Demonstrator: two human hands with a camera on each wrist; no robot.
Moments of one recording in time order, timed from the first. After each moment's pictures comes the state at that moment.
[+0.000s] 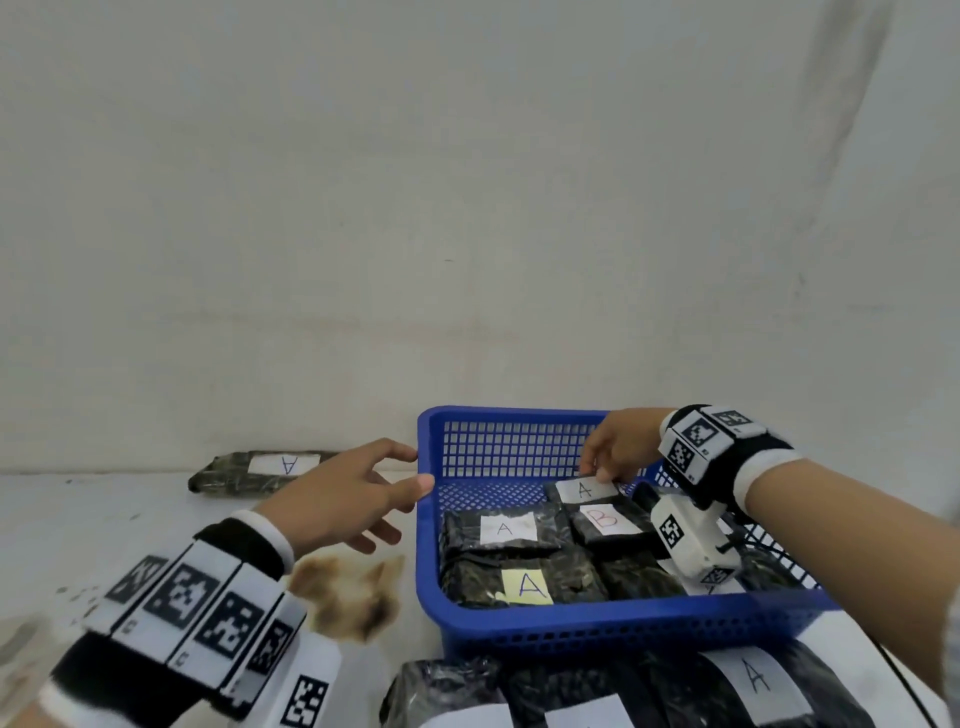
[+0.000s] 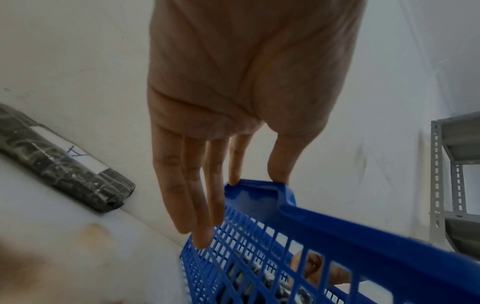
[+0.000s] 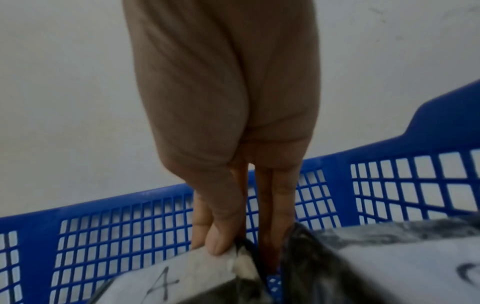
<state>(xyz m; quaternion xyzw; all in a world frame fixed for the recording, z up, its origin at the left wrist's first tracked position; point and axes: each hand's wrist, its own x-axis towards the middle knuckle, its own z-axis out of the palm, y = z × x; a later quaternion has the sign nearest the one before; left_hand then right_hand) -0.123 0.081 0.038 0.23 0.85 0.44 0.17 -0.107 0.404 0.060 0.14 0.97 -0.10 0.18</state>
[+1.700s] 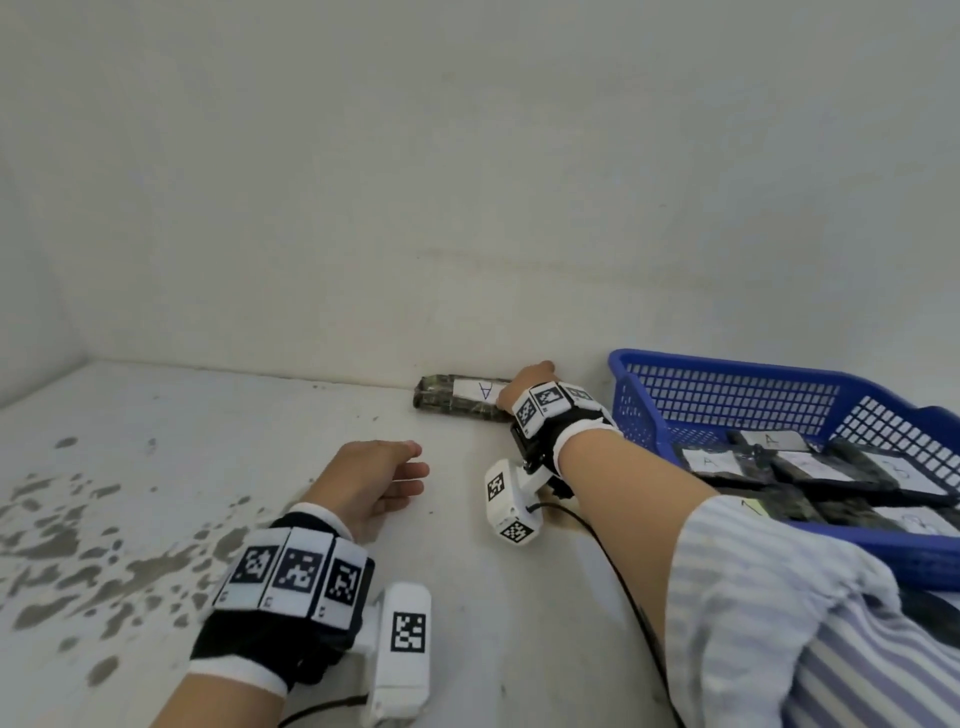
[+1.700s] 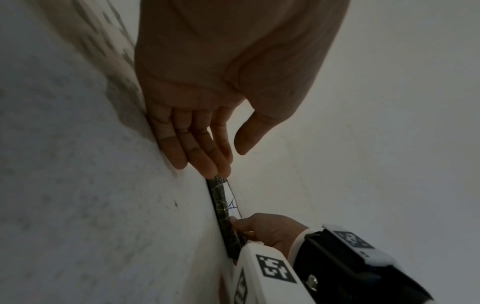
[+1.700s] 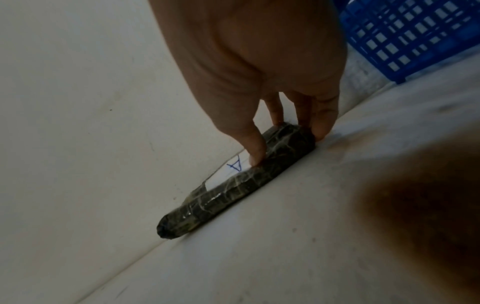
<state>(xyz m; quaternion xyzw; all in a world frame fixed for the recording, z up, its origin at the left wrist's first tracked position) -0.140 -0.085 -0.022 -0.08 0.69 0.70 0.16 -0.251 0.115 -0.028 0.23 0.96 -0.14 0.02</state>
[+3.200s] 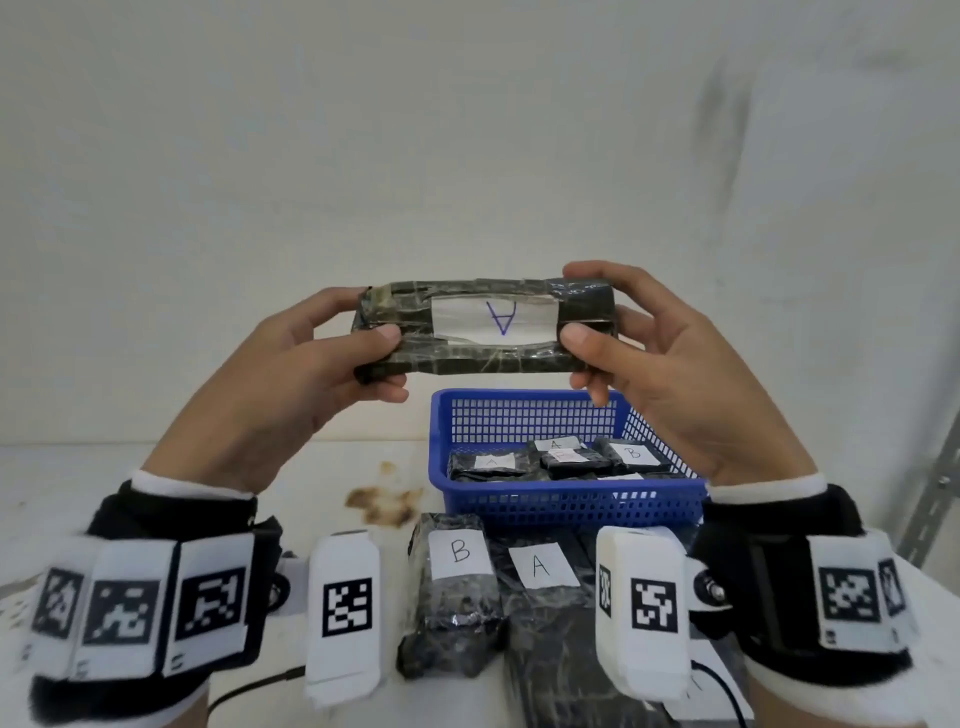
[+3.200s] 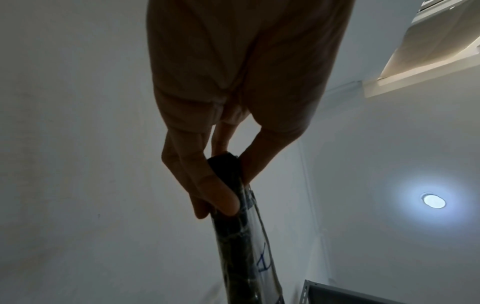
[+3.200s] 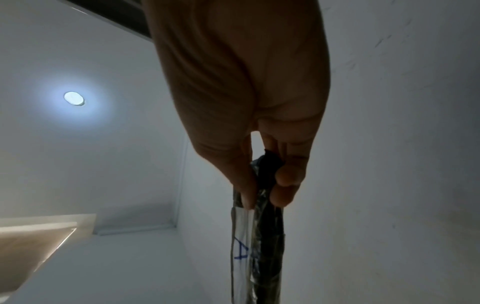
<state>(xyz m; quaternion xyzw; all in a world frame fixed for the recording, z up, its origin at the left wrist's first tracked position) 0.068 0.010 0.137 0.29 0.61 0.74 0.01 0.148 0.243 0.134 -0.12 0.74 -0.60 -0.28</state>
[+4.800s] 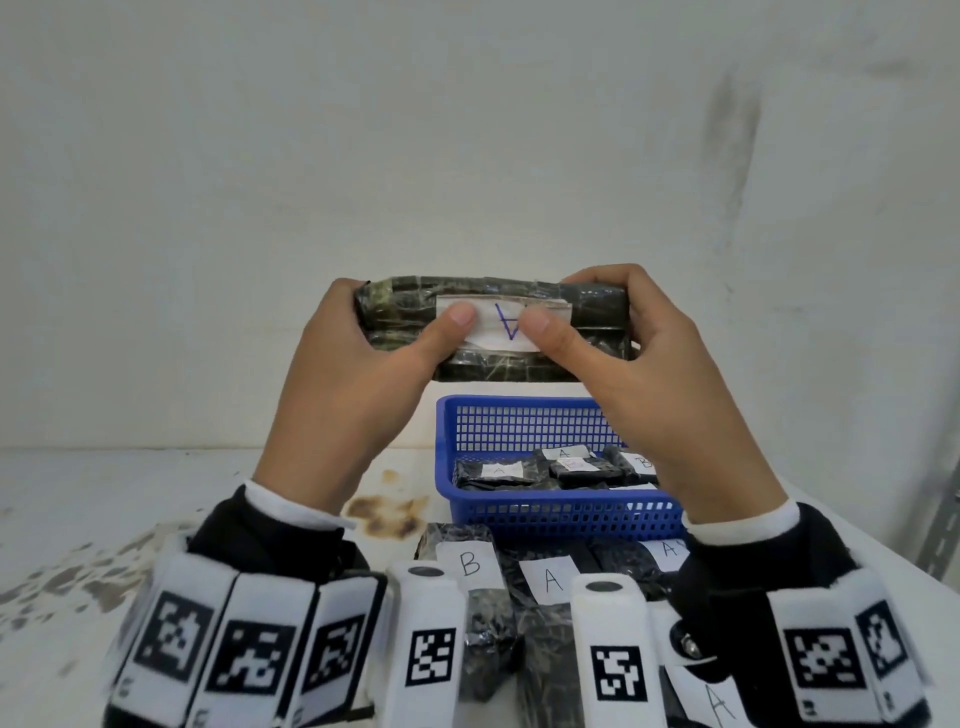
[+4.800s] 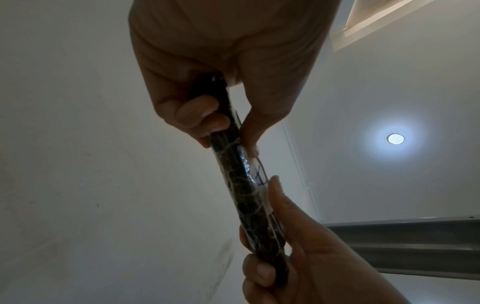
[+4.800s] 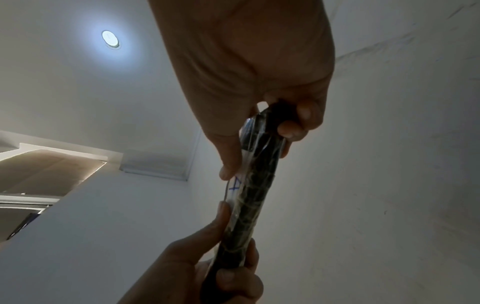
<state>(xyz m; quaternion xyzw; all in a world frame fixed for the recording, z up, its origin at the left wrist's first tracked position) 0.069 0.043 0.125 0.23 0.67 0.68 -0.18 0.135 0.207 0.126 -0.07 0.76 -0.49 -0.41</state>
